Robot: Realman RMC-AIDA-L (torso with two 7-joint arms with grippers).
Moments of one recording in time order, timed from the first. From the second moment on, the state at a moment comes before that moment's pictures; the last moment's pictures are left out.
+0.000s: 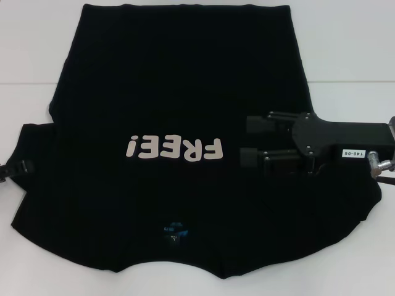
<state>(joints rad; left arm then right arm) -0.45 -1.95 0.46 0.62 2.23 1.11 -2.07 0.68 2.04 -0.74 -0.60 -1.86 -1.70 1.48</state>
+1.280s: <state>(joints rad) -0.47 -1.95 0.47 0.62 2.27 1.06 -2.09 0.68 2.04 -0.71 -0.60 -1.86 -1.70 1.48</state>
